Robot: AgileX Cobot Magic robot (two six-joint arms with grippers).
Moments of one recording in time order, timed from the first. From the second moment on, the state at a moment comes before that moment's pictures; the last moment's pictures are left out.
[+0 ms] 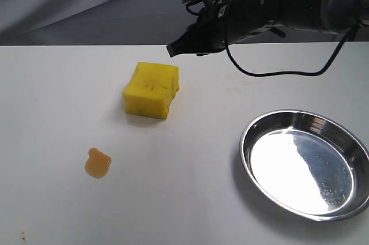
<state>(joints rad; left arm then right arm) 0.01 0.00 0.00 0.02 0.36 -0.02 0.49 1.96 -1.51 0.22 0.37 -0.29</state>
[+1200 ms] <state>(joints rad) 0.01 0.00 0.00 0.02 0.36 -0.02 0.64 2.16 -1.51 0.32 0.12 -0.31</state>
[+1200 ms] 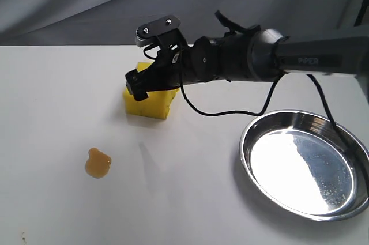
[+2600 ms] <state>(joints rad) 0.01 0.00 0.00 0.02 0.36 -0.02 0.64 2.30 -1.51 0.44 -0.09 -0.30</state>
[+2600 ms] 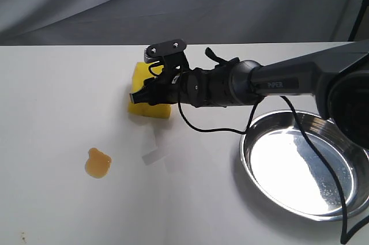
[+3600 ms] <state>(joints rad) 0.01 0.00 0.00 0.02 0.36 -0.02 0.47 2.18 -1.52 0.13 0.31 -0.34</state>
